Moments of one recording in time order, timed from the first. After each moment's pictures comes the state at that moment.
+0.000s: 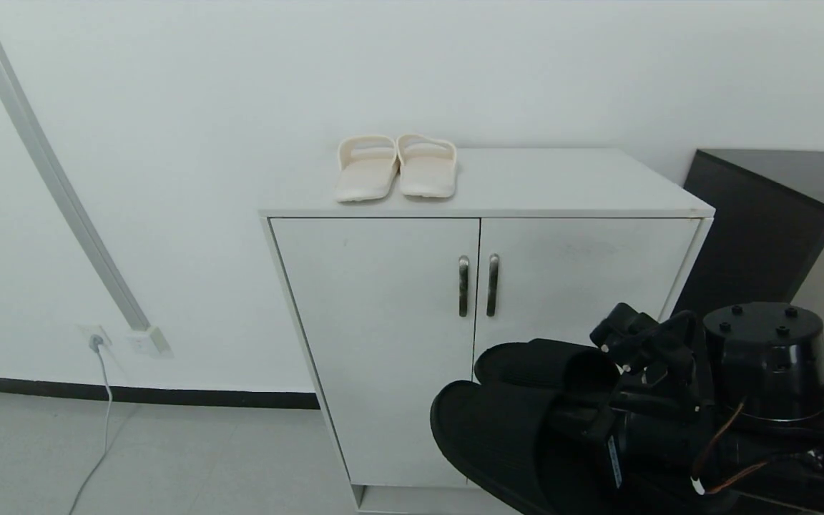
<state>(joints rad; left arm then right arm) 0.00 0.00 0.00 0.00 -0.05 0.00 0.73 1.57 -0.56 -0.62 0.14 0.02</state>
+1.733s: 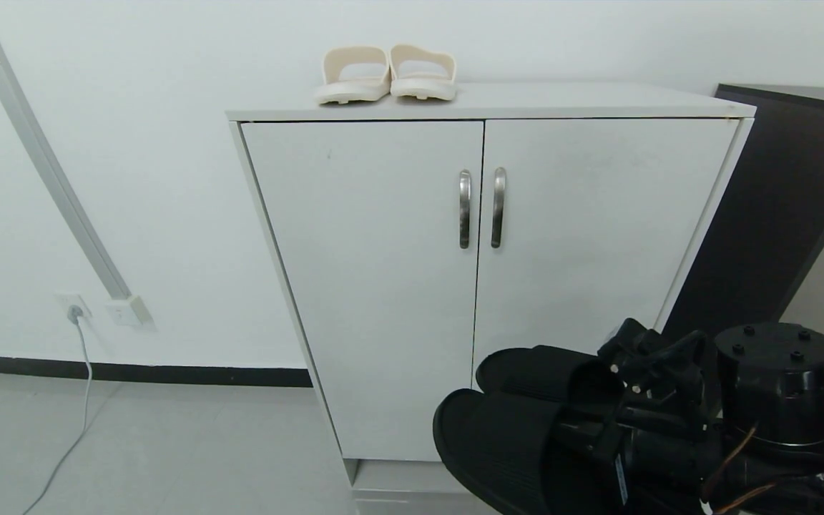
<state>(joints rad) -0.01 0.26 -0.20 -0.04 -0.18 0.00 0.74 1.57 -0.48 -0.73 0.14 0.01</state>
